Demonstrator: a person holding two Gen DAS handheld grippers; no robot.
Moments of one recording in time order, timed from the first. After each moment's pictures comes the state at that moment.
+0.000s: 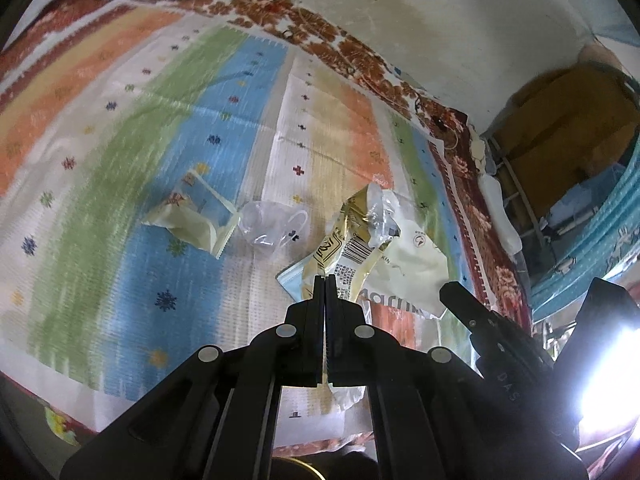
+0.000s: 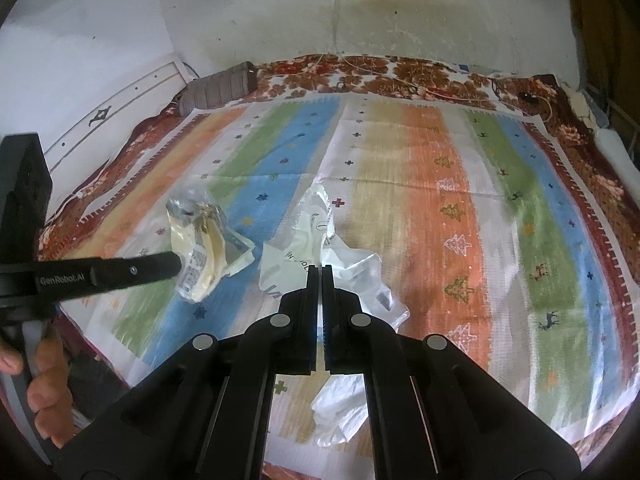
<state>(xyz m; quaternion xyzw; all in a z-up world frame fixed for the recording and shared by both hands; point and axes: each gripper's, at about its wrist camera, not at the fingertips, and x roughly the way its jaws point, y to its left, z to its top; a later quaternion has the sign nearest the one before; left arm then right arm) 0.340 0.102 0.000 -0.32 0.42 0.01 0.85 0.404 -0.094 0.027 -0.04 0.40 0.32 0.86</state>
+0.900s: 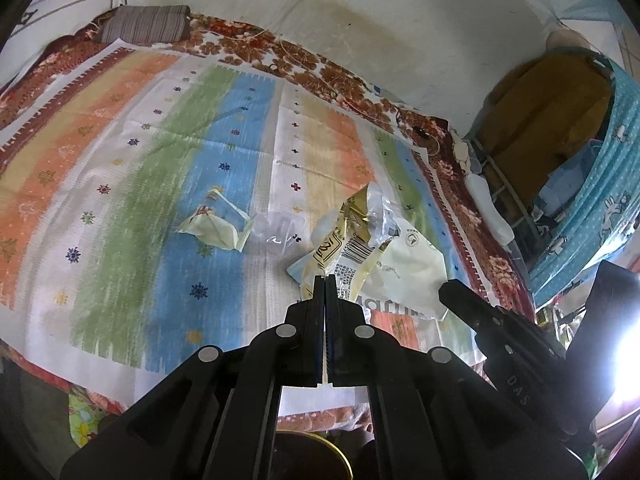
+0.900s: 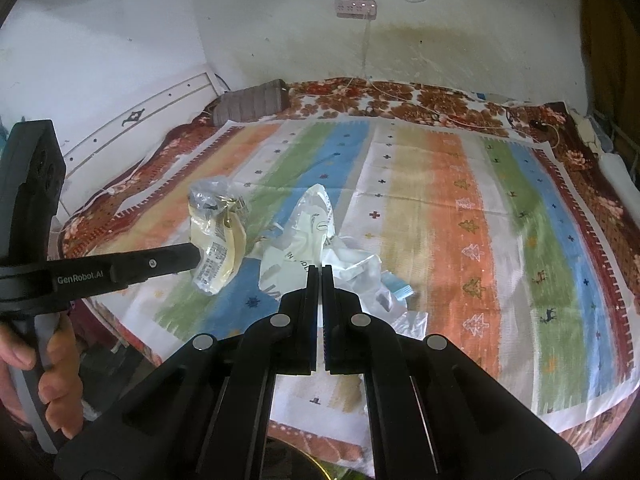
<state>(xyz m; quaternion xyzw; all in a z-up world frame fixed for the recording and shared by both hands) 0.270 0.096 0.041 -0.27 0.38 0.00 0.88 0.326 -0.094 0.072 -0.05 0.36 0.35 0.86</state>
